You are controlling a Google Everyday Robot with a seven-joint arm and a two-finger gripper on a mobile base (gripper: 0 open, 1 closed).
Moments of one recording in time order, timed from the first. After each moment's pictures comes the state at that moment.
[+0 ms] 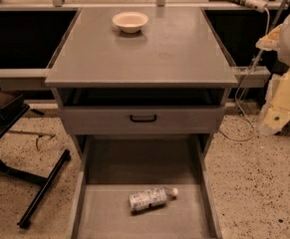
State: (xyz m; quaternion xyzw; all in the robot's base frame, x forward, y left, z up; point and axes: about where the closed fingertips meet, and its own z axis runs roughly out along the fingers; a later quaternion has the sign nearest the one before) arm 0.439 -0.215 0.981 -0.60 0.78 -0.04 0.17
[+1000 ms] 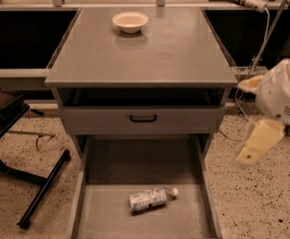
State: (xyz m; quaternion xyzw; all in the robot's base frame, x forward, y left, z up) arm 0.431 -0.201 0.896 -0.59 0.78 0.03 0.21
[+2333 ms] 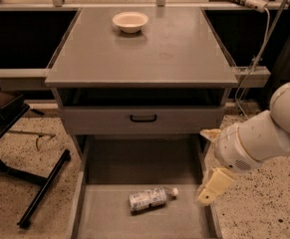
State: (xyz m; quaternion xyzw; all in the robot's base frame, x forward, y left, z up) arm 0.411 -0.144 0.761 -0.58 0.77 0.15 0.23
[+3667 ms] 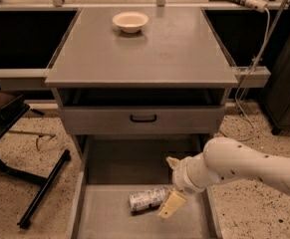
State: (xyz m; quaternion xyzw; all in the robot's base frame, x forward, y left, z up) arm 0.440 -0.069 0.586 -0.59 0.75 0.17 0.24
